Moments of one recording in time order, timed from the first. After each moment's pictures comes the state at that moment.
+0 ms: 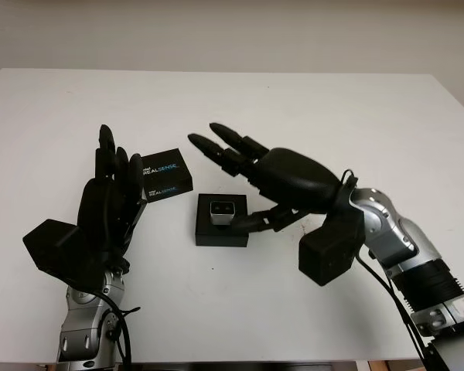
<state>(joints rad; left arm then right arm) -0.07 0.07 0.17 -0.14 -0.19 0.01 -0.07 -0.54 -0.49 0.36 0.27 -0.55 -0.64 0.30</state>
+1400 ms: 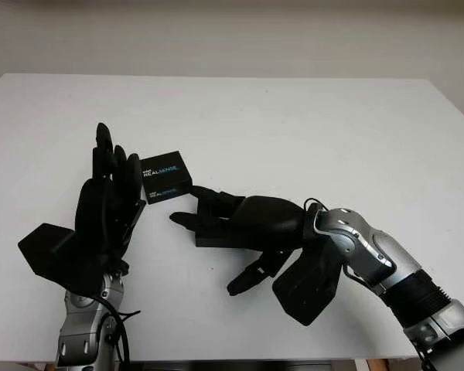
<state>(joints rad) -0.04 0.07 0.16 -0.17 -0.19 0.00 -0.06 -0.49 -0.49 0.48 0.19 -0.62 -0.54 0.54</state>
